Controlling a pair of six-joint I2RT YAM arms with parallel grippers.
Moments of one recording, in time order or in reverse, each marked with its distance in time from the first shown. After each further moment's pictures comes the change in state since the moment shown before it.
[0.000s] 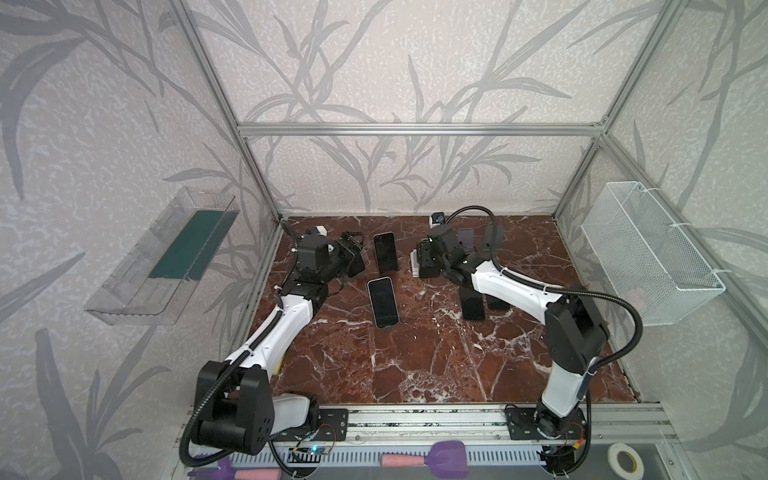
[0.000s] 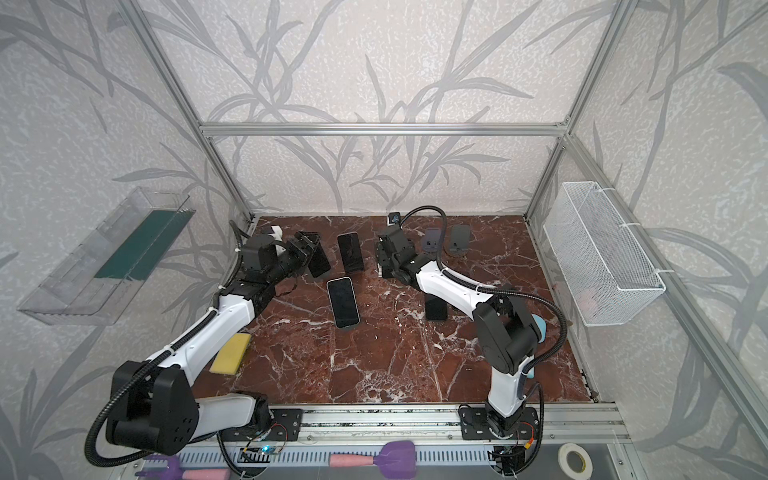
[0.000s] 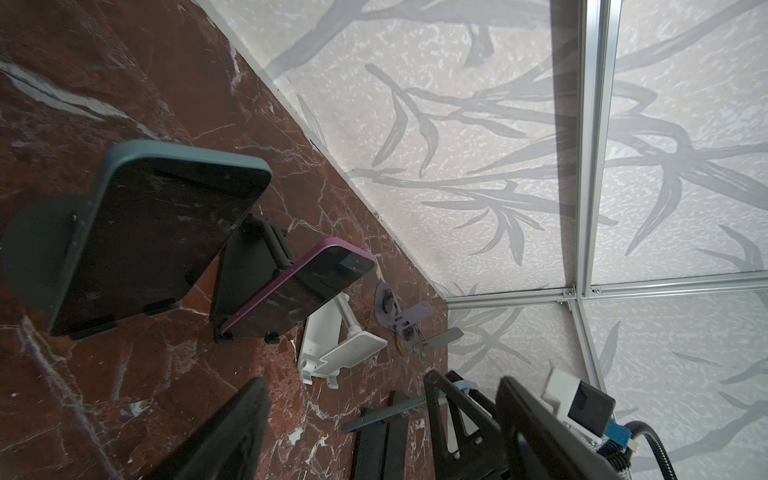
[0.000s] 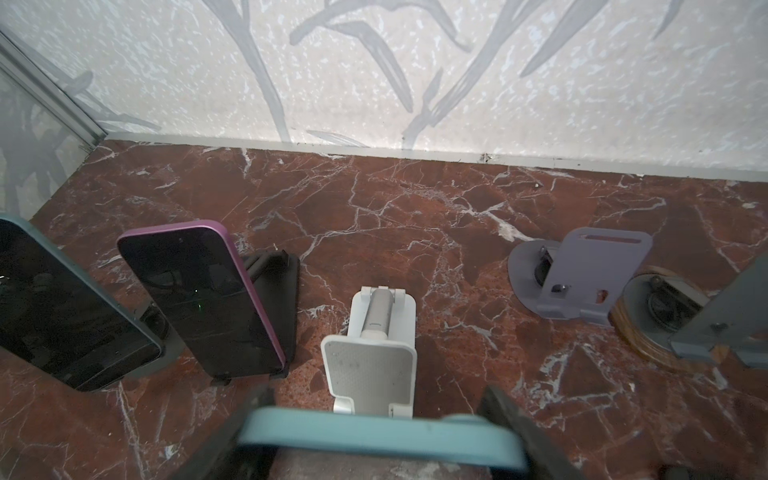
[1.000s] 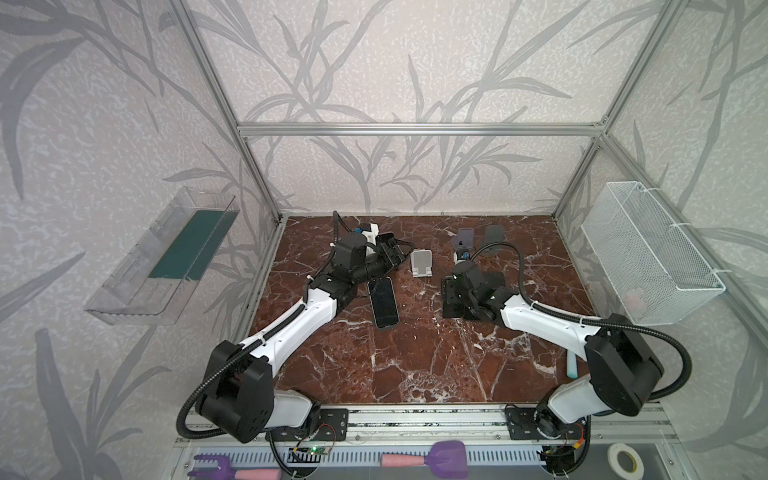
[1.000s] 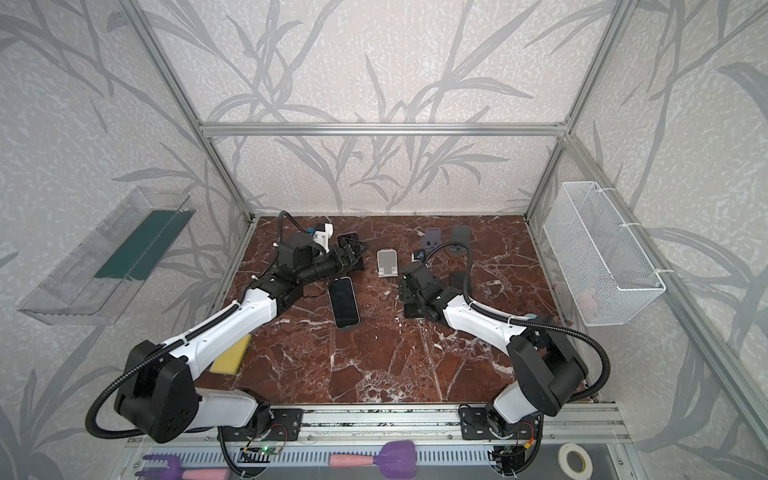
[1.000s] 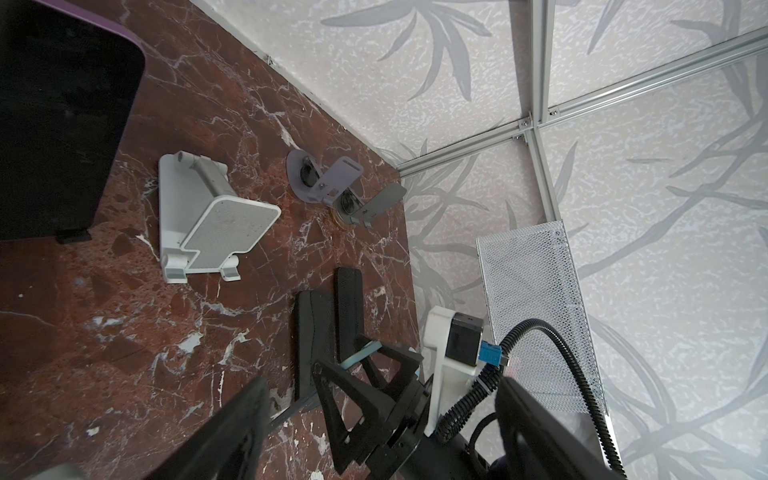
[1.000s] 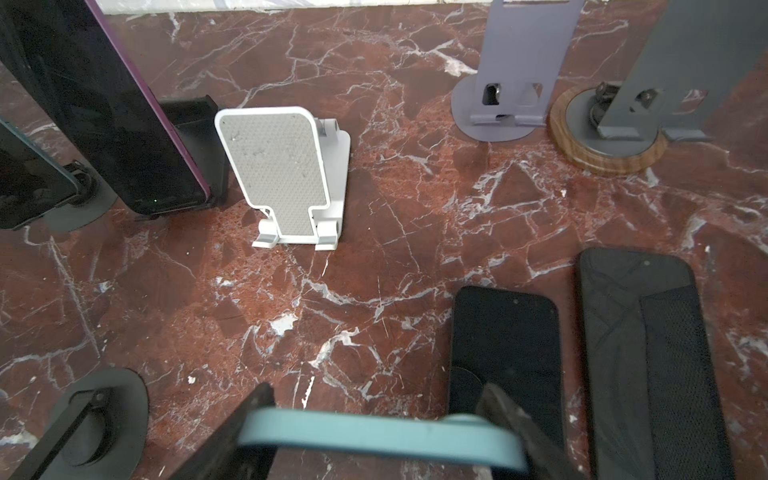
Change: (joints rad) left arm -0.293 0.080 0.101 -0.018 0.128 0.056; right arm 0.002 -0.280 -0.460 0.000 -0.037 0.118
